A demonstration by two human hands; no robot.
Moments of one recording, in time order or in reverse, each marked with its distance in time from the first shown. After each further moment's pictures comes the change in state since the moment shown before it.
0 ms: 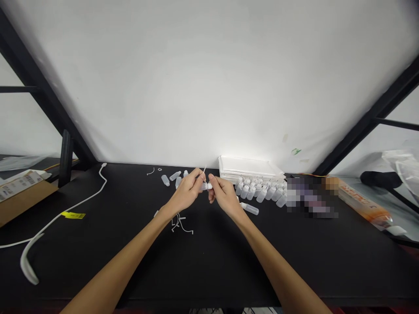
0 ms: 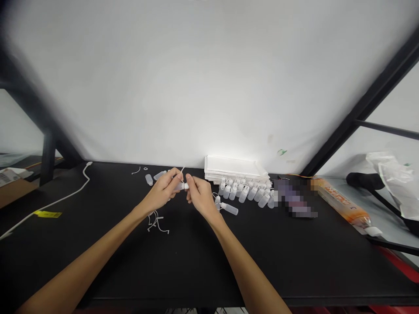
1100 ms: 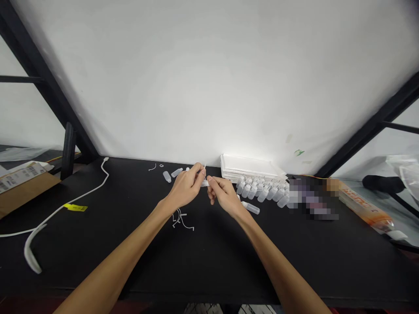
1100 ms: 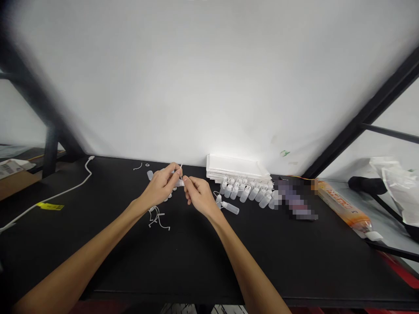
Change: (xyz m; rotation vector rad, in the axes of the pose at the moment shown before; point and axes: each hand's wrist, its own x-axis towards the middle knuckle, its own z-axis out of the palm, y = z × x) left_hand -0.002 0.012 -0.009 0.344 0.104 0.141; right_hand -0.002 -0.007 -0.002 0.032 -0.176 0.002
